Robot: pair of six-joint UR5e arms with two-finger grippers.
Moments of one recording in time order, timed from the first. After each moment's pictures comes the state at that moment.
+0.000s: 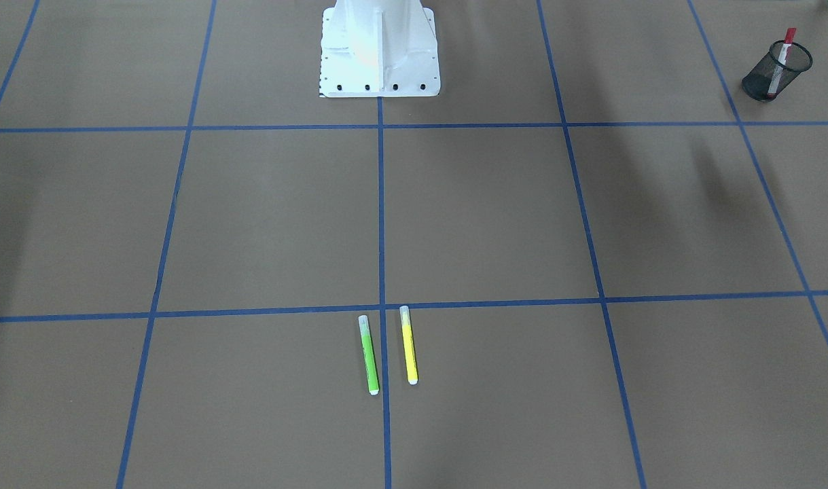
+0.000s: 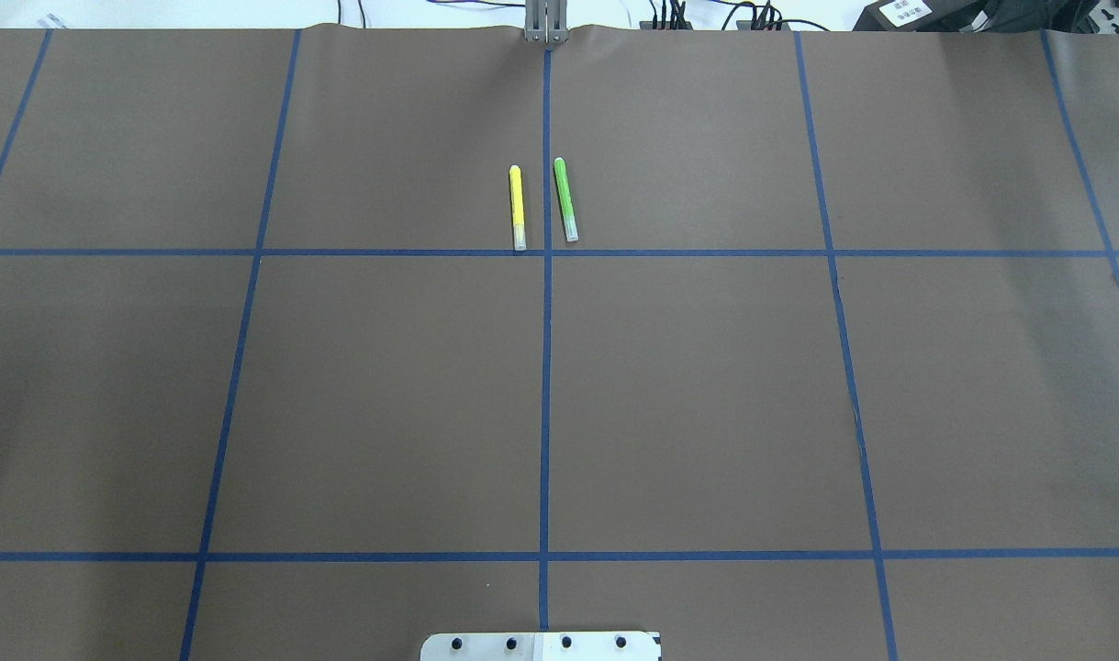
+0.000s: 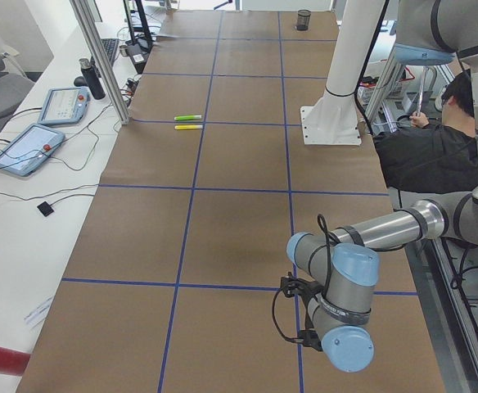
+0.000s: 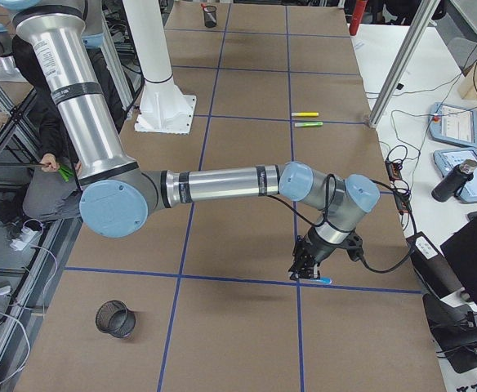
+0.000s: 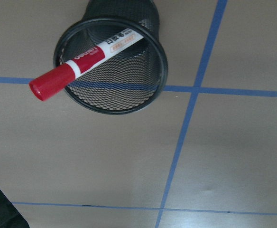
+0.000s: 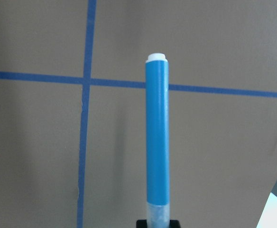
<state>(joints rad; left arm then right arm) -1.94 -1.30 -1.69 -0.32 -2.84 -0.10 1.57 -1.31 1.35 -2.07 2.14 -0.25</state>
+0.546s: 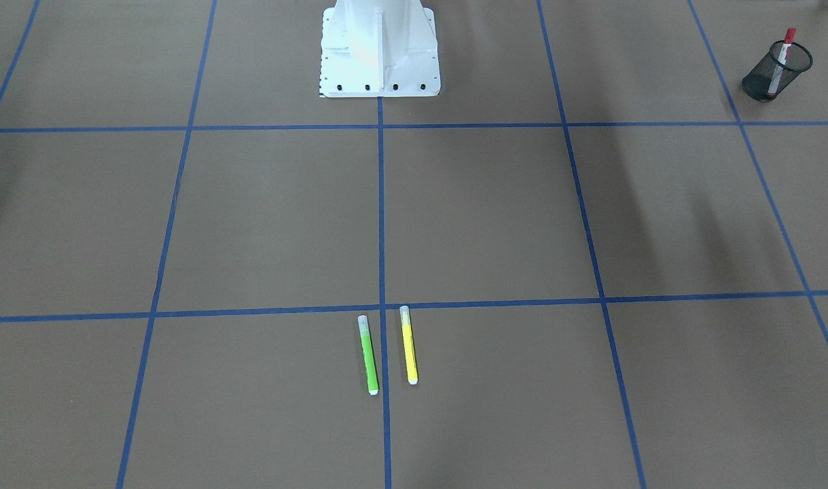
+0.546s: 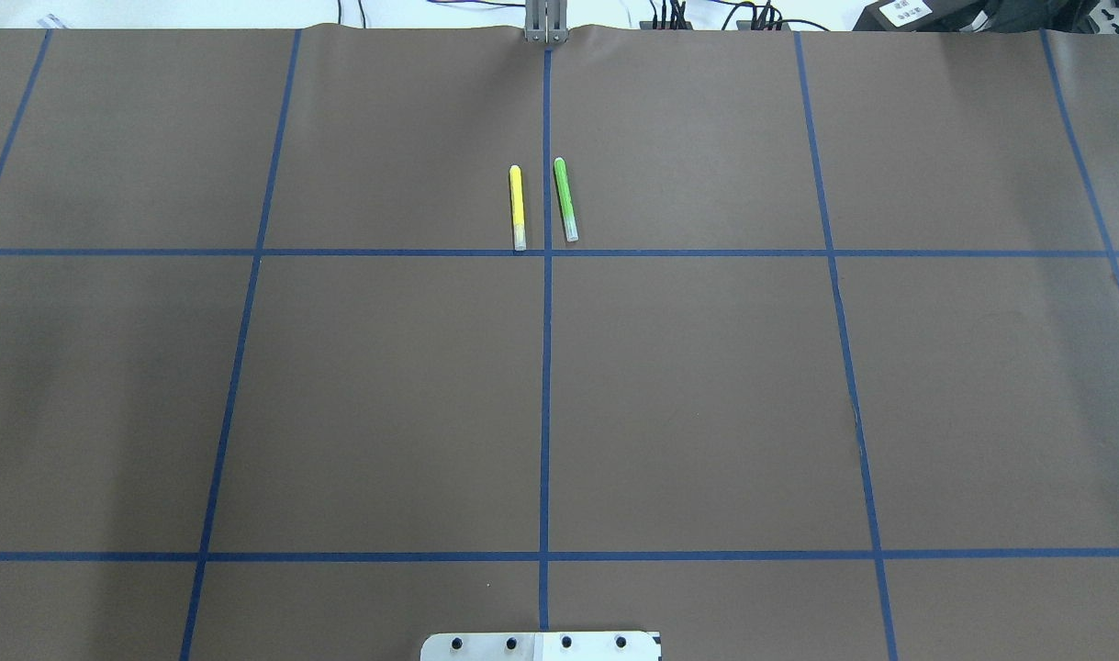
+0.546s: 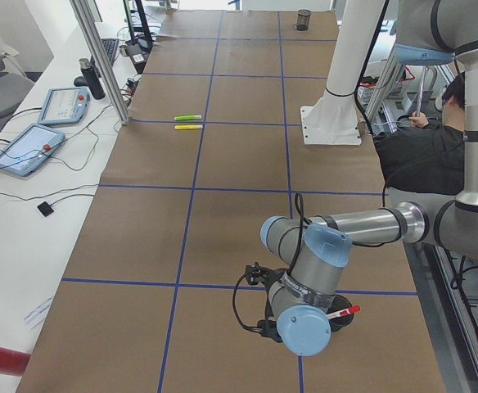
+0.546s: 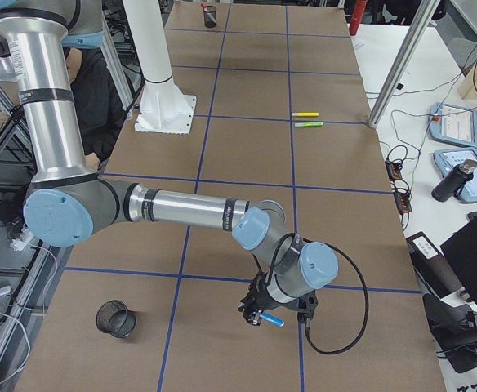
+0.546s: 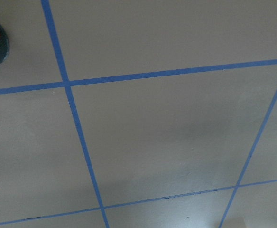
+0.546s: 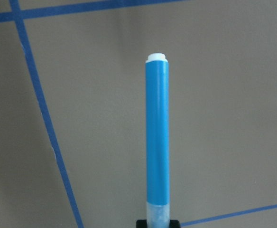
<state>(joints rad) -1.93 -1.43 -1.69 -0.52 -2.87 -0.29 1.71 -1.41 1.35 -2.17 2.17 -0.29</state>
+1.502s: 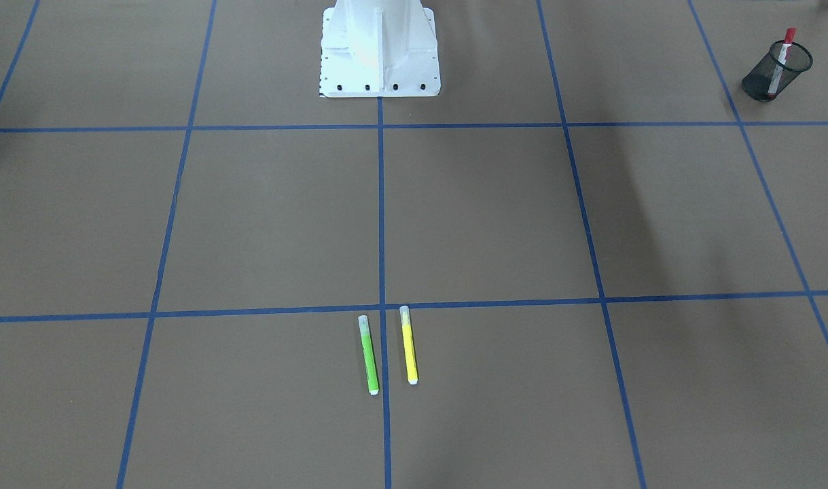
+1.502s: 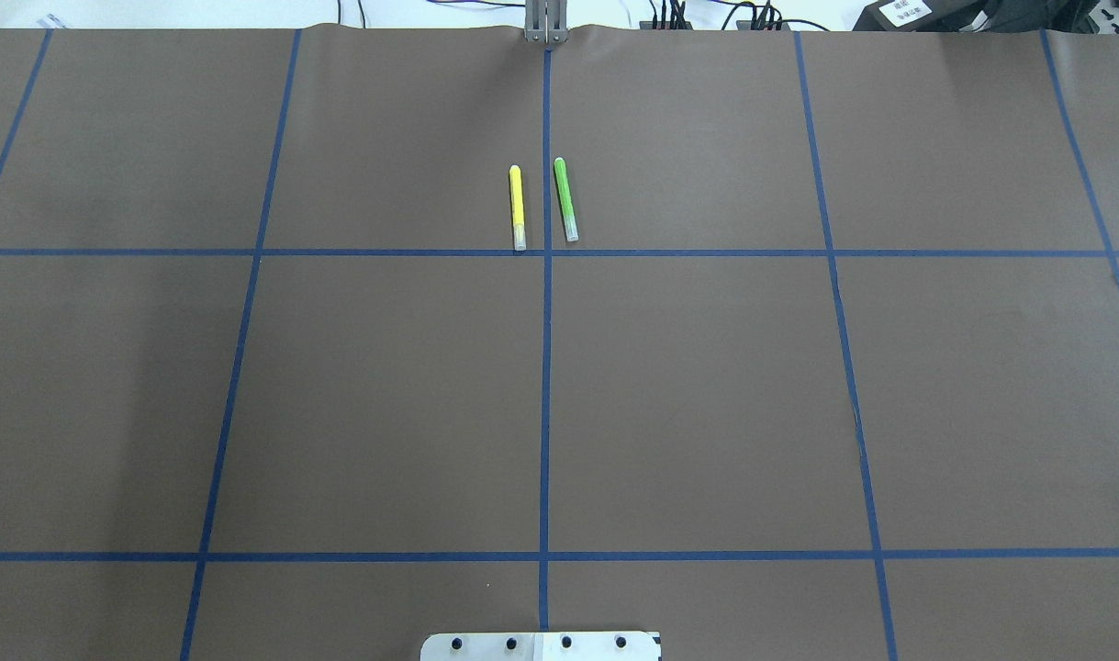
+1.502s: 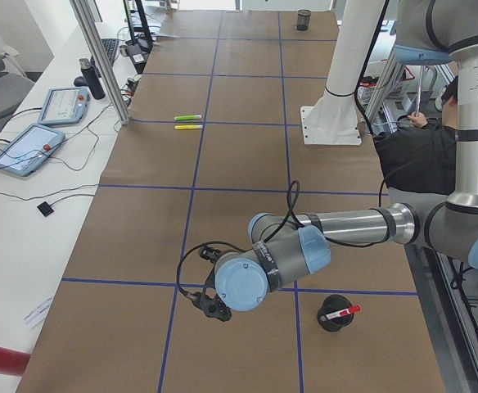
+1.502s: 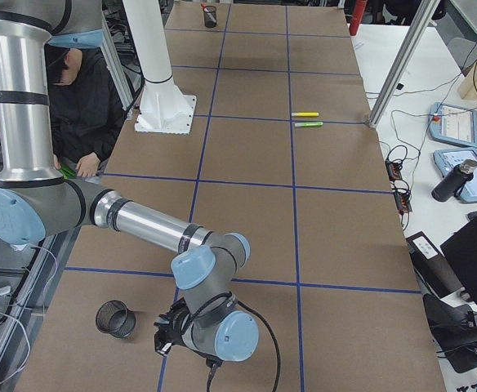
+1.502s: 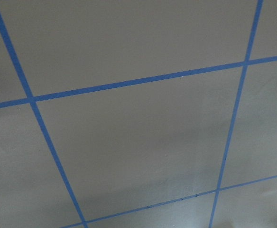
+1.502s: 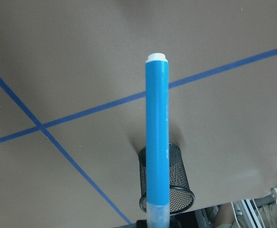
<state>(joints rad) -1.82 -1.45 -1.63 -1.36 -2.87 -0.66 1.92 -1.56 1.34 -2.52 2.02 -0.54</state>
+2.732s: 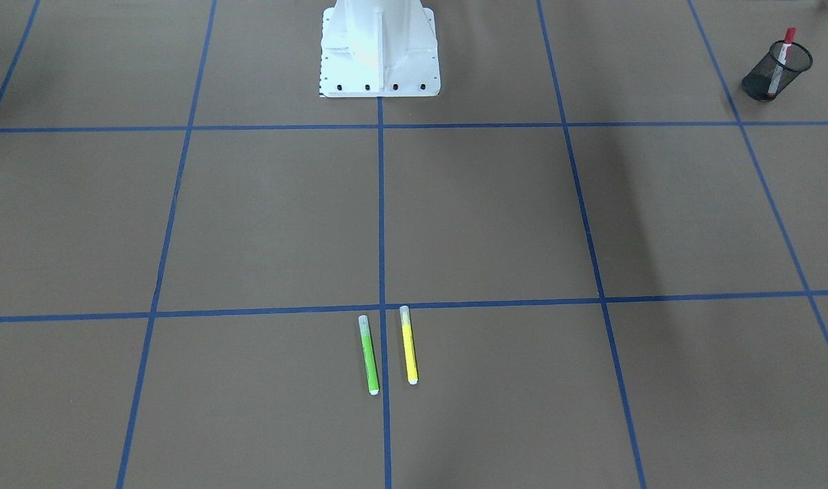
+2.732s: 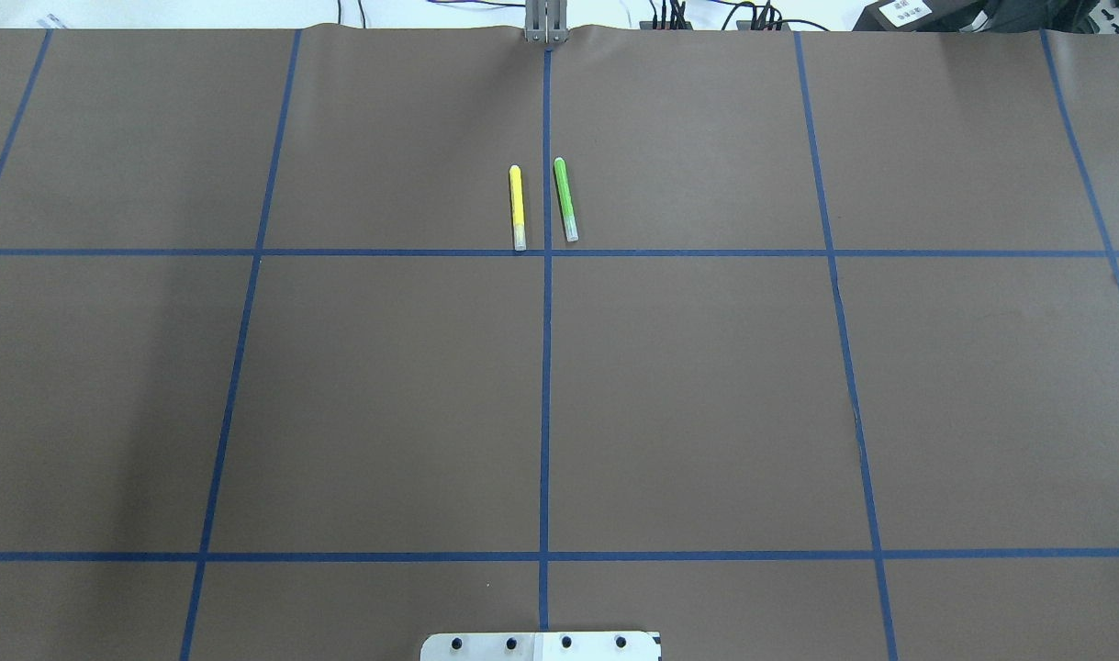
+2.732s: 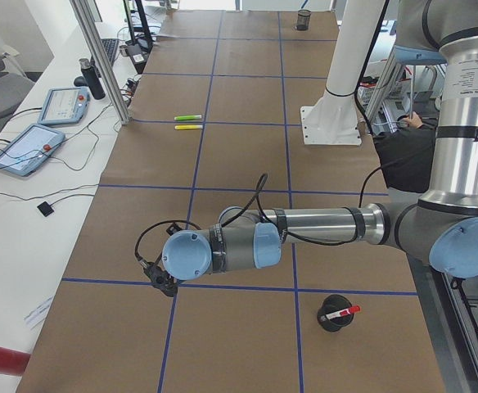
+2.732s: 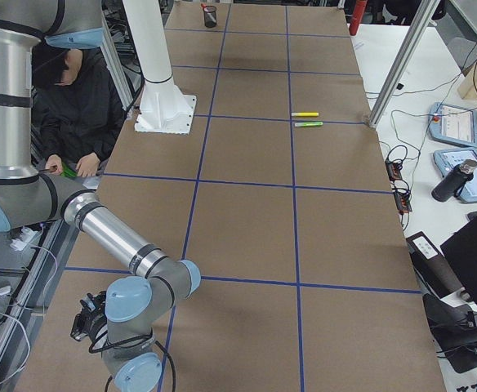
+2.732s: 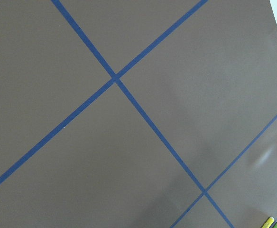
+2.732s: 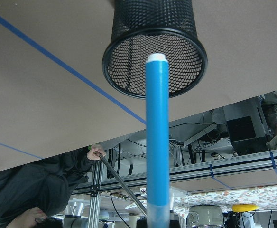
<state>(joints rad) -1.76 -1.61 -1.52 -1.49 -2.86 -0.67 2.01 -1.74 1.33 -2.73 1.95 -0.64</state>
